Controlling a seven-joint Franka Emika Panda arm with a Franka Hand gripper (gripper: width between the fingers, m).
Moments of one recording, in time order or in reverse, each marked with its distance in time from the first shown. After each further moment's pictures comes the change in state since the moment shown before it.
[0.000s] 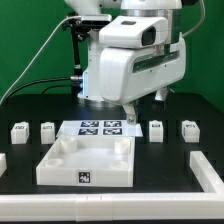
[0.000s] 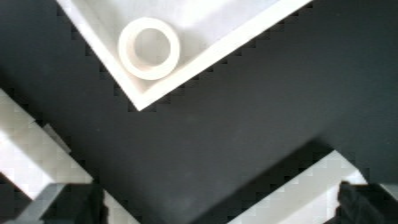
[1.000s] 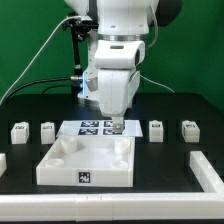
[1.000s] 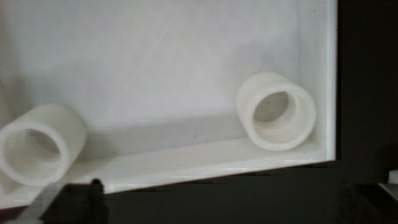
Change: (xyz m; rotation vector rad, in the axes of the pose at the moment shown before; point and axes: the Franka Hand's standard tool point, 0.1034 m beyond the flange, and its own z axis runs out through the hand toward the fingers) arm -0.074 -0.038 0.040 0.002 0.001 -0.433
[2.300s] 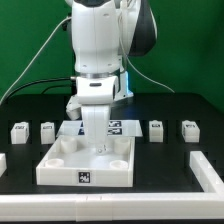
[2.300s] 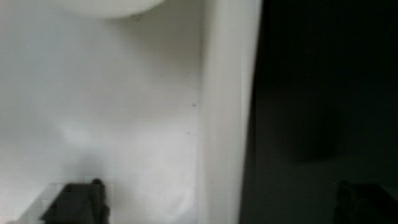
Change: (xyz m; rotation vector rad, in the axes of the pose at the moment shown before) arm -0.053 -0.049 0.070 0.045 0.026 -0.155
